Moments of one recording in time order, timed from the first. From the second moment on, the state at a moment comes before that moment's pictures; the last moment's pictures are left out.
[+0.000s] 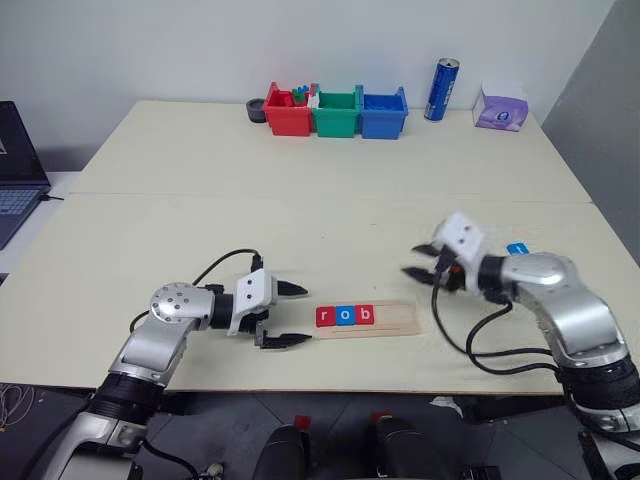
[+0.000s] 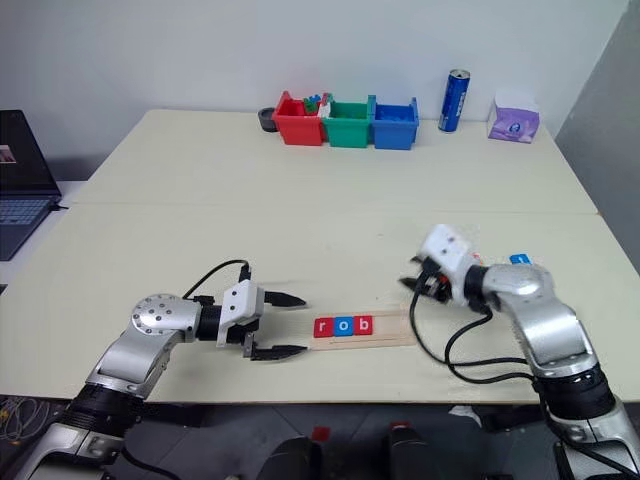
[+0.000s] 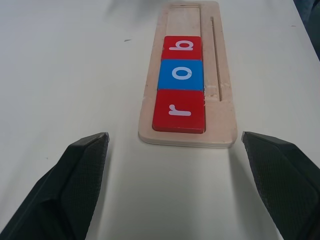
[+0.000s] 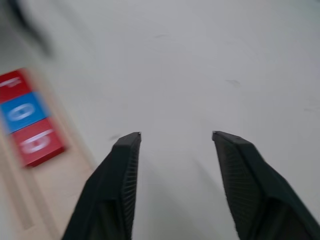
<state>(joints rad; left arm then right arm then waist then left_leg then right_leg) -0.31 0.67 -0.17 0.10 -0.22 0.02 -1.24 -0.42 -0.60 0.01 -0.27 0.14 0.73 0.74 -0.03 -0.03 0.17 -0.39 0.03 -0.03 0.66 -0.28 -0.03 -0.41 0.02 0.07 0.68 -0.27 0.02</state>
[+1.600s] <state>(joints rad) -0.28 0.68 -0.14 0.13 -0.25 0.02 -1.28 0.06 -0.19 -0.13 -0.64 0.18 1.02 0.17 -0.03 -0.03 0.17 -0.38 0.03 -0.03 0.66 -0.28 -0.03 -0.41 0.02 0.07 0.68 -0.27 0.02</state>
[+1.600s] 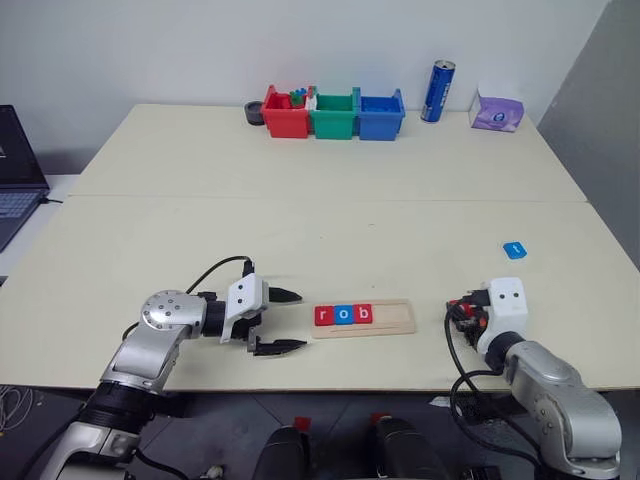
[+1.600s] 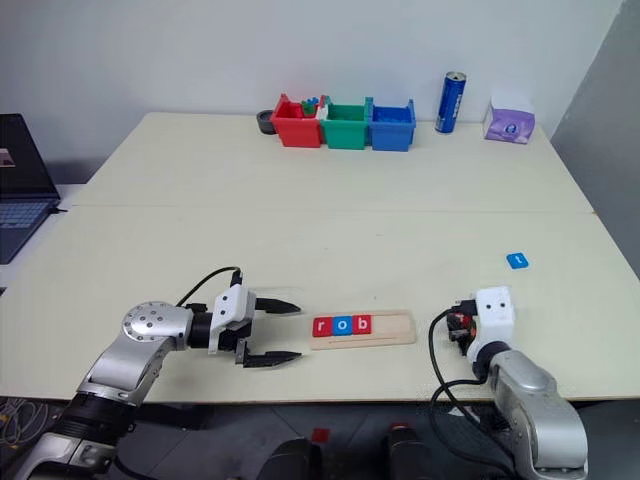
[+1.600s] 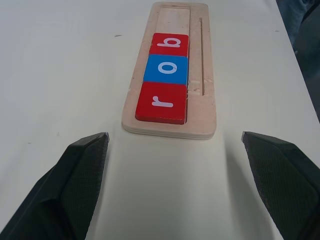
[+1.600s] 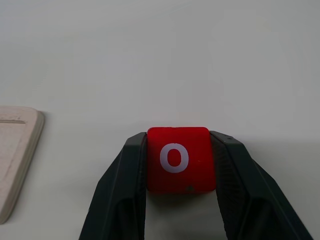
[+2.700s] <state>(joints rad) -0.33 0.66 -0.16 0.17 -0.22 -0.03 -1.30 -0.17 -0.91 0.06 -0.17 0.24 0.50 0.99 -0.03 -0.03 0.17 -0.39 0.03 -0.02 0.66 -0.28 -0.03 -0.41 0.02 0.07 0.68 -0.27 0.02</state>
